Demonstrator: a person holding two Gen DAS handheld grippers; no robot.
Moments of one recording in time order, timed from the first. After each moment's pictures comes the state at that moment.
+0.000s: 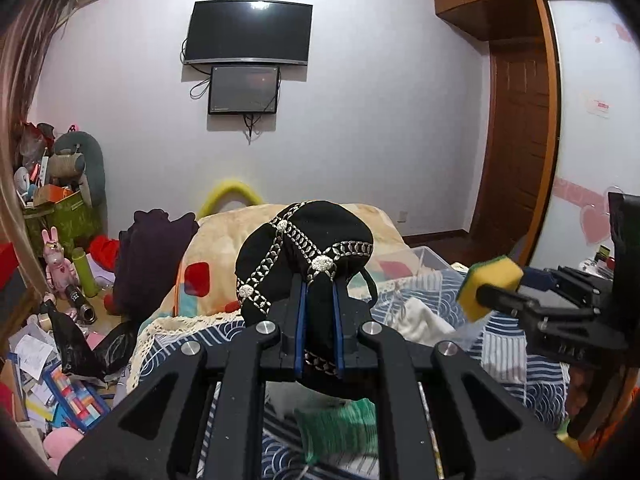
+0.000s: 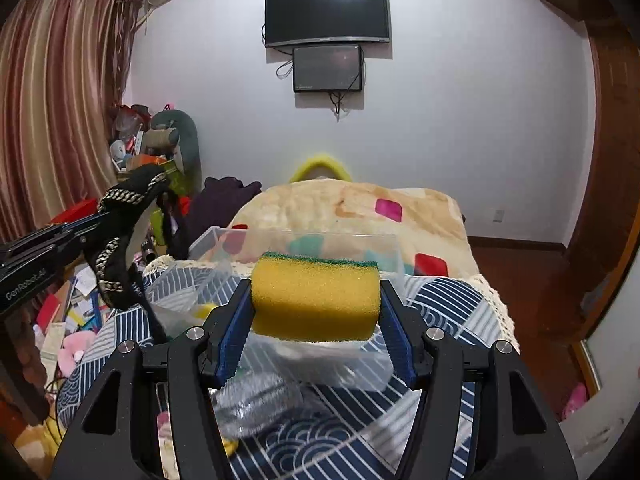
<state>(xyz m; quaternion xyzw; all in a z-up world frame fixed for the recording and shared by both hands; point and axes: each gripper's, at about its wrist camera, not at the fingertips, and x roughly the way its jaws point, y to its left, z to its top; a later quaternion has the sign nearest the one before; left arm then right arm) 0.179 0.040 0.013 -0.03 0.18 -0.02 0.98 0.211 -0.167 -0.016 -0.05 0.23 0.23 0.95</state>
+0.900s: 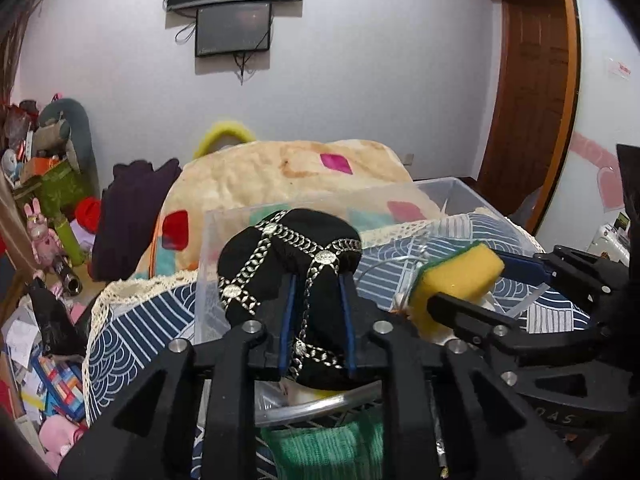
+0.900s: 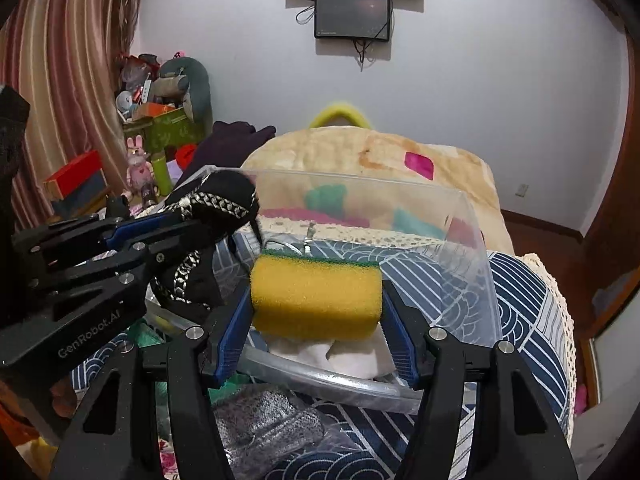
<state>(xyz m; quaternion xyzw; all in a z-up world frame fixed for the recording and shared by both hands) 0.250 0.016 -0.049 -0.02 0.29 -0.02 0.96 0.249 -0.130 -0.058 -0.09 0.30 0.25 0.92</state>
